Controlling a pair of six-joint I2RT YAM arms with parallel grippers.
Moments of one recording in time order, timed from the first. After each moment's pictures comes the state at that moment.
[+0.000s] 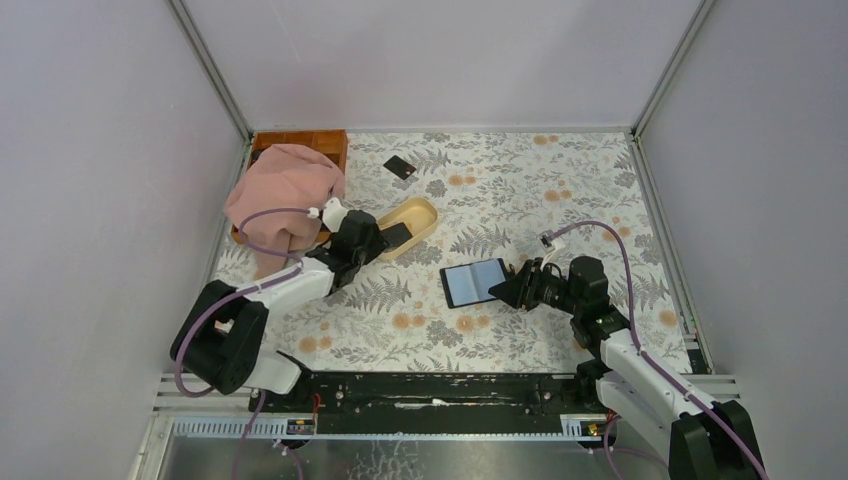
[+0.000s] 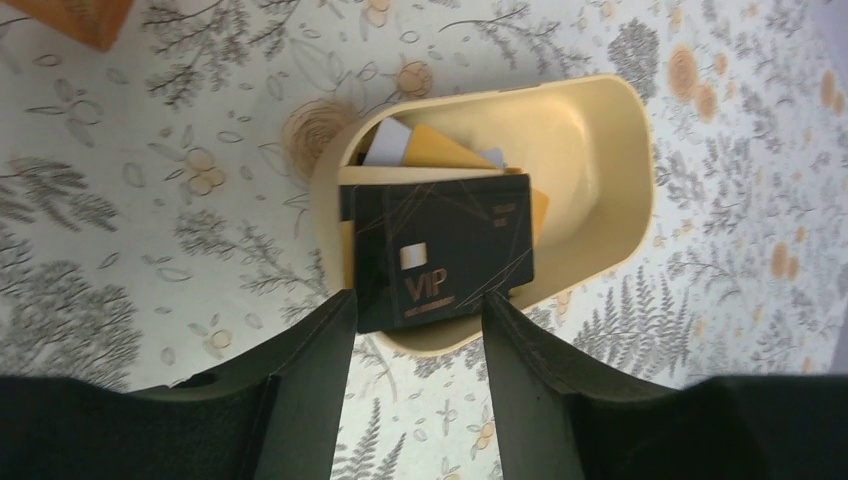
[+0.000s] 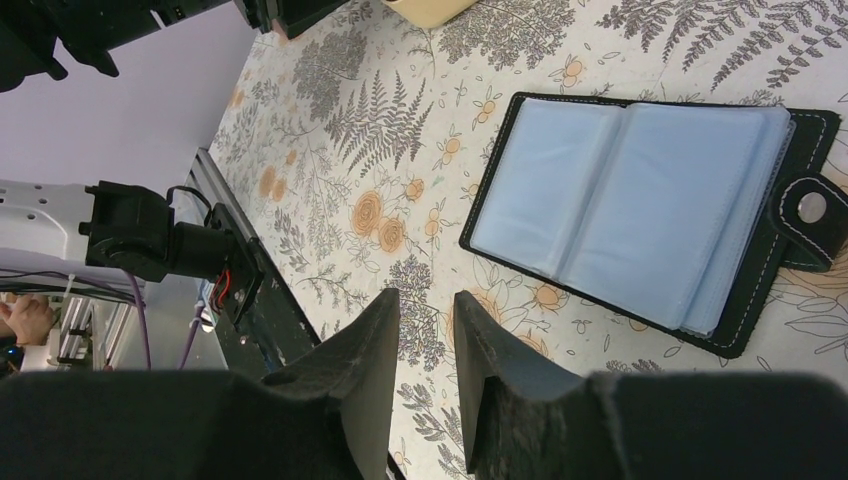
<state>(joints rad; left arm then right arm) -0.48 1.43 0.67 0.05 -0.33 -1.03 0.31 0.81 0.21 0.23 -0.65 0.56</state>
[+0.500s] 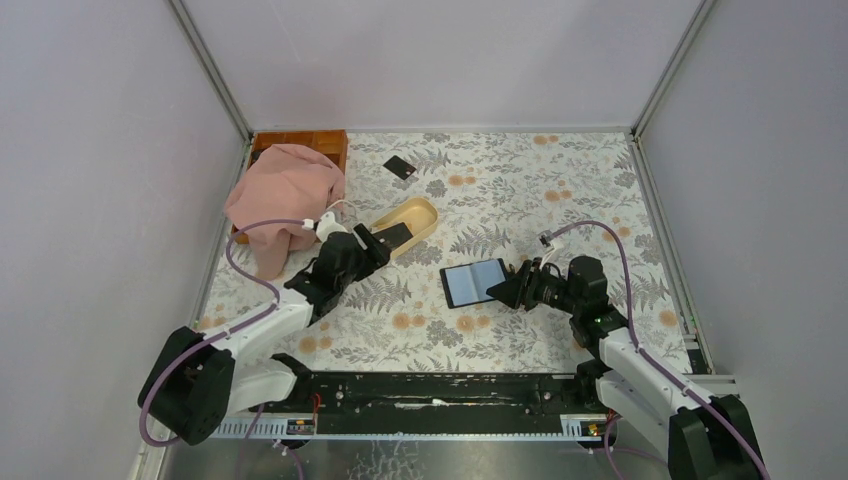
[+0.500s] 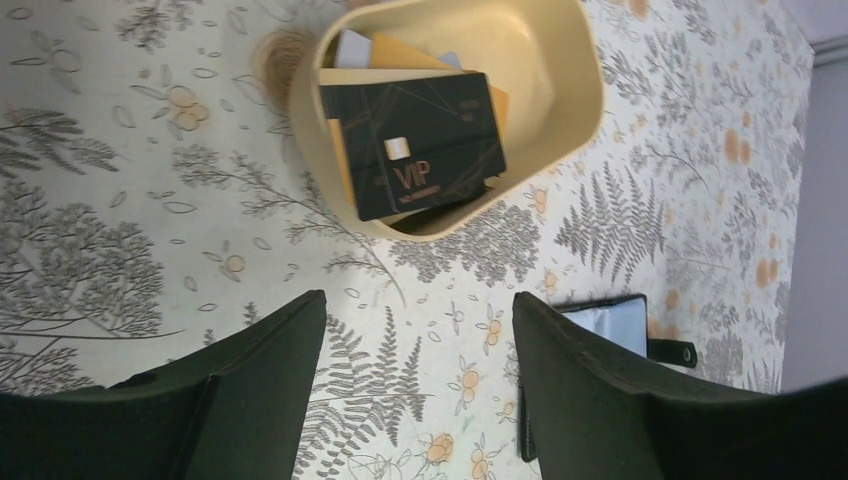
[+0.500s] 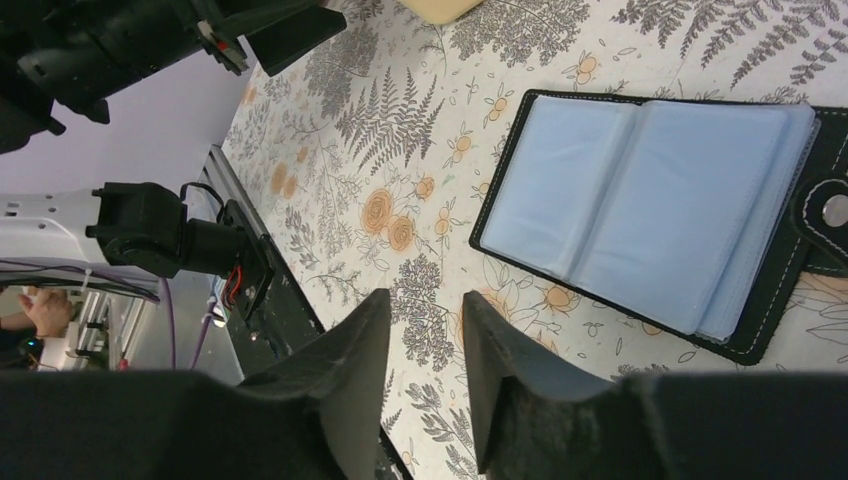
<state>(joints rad) -0.50 1.15 0.48 0.08 -0.22 -0.91 0.31 0.83 0.20 0.28 -0.68 0.58</state>
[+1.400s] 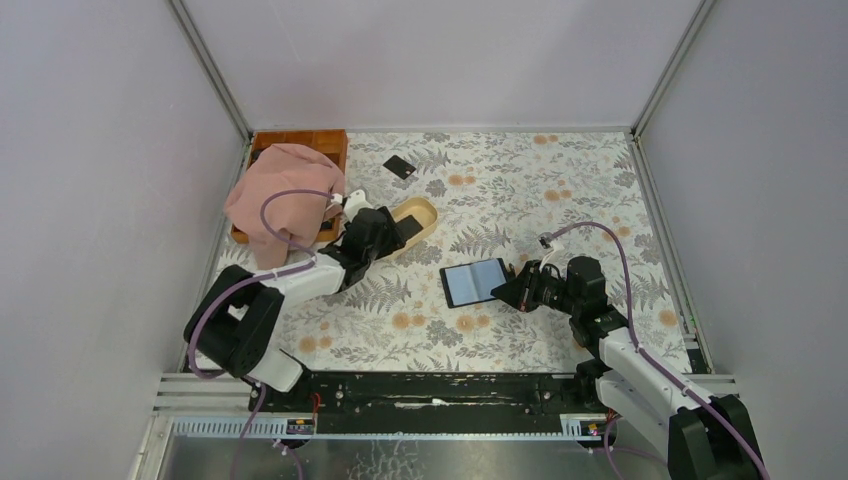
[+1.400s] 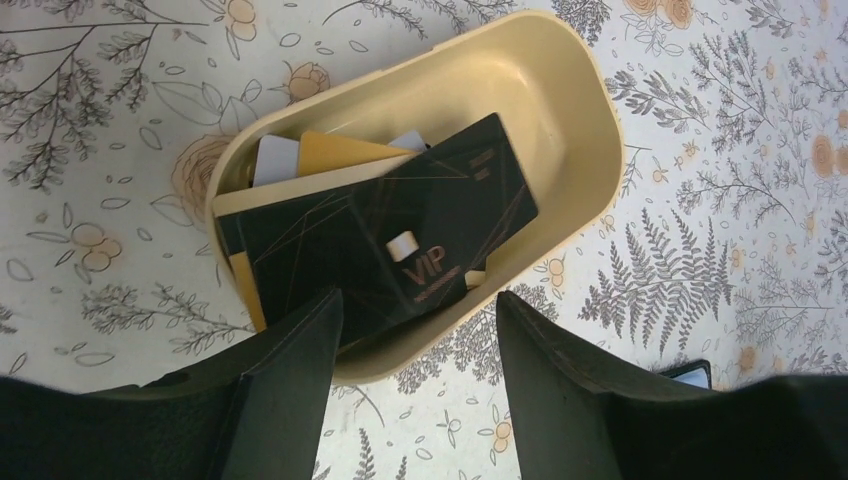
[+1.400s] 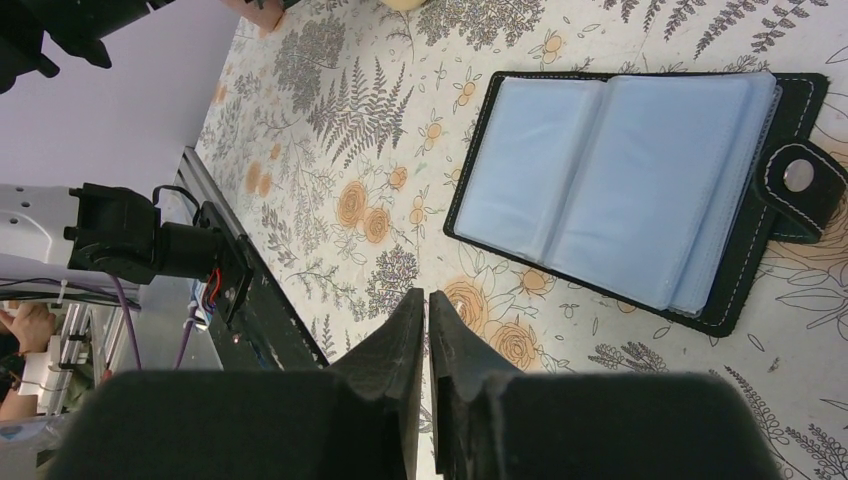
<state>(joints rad) -0.53 1.50 0.69 0.18 -0.28 -0.78 0.31 0.83 0.20 0.22 -0.64 0.56</state>
